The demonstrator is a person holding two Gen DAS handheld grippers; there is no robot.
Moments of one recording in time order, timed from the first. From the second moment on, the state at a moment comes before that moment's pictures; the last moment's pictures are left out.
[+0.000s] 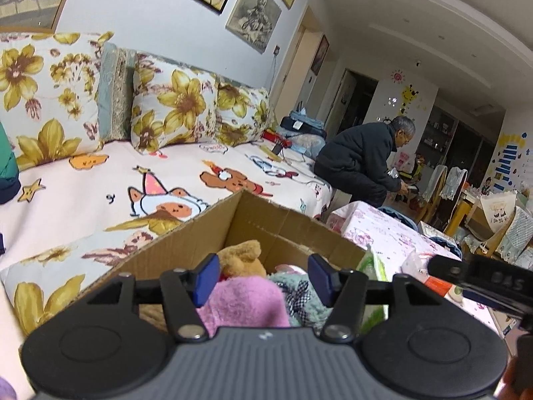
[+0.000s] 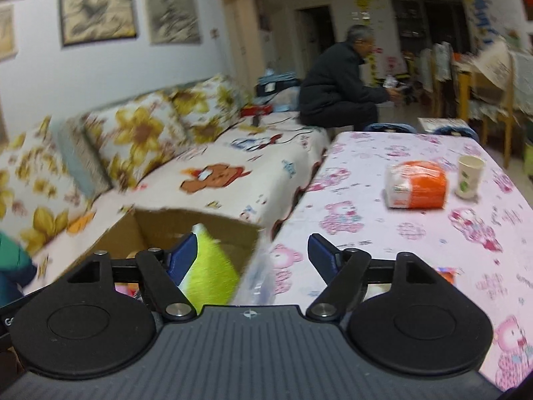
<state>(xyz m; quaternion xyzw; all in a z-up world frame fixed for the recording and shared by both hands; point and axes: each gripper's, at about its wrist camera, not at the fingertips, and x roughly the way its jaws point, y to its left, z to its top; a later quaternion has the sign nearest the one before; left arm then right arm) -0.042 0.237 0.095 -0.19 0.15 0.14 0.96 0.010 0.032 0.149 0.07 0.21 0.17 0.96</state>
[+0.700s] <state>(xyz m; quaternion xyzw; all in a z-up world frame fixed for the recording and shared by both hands) -0.038 0.192 0.105 -0.09 0.13 0.09 0.98 -0.037 -0.044 0.127 0.15 0.22 0.06 0.96</state>
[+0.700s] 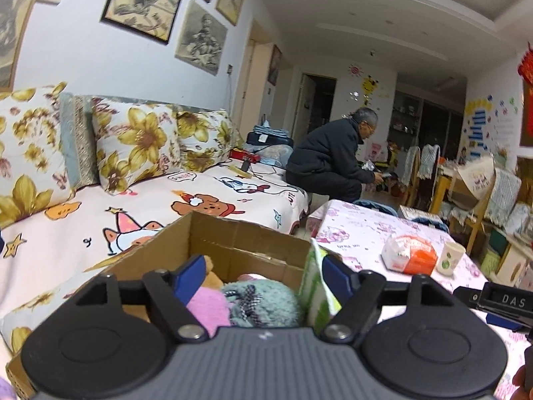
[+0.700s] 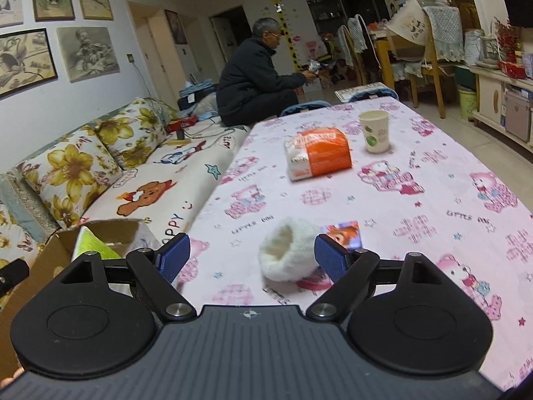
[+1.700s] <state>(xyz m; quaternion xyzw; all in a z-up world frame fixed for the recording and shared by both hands) -0.033 0.109 0.100 0.03 0.11 0.06 0.99 -0.034 -0.065 0.114 0.15 0.25 0.04 0.96</state>
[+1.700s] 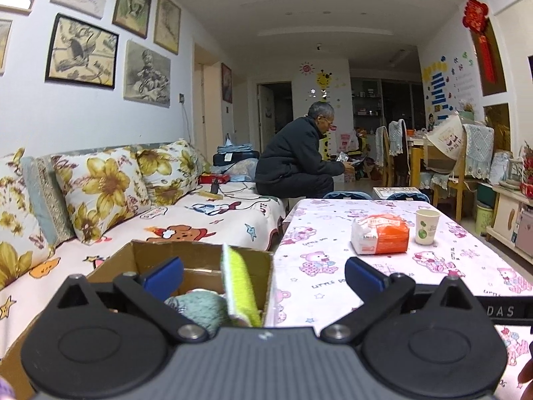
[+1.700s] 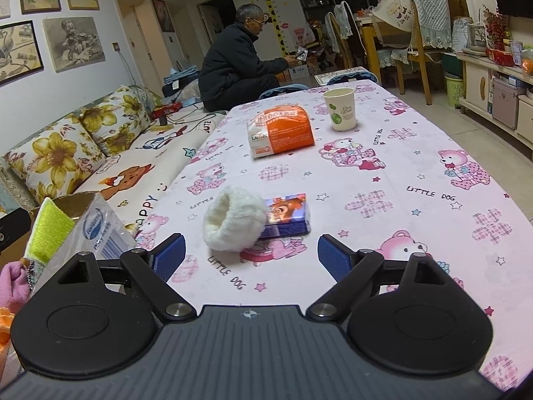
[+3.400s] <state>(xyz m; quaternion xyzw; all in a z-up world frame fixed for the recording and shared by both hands) 0.076 -0.013 0.012 0.12 0.19 -0.10 0.97 0.061 -0.130 0.070 0.19 0.29 0.02 0.94</state>
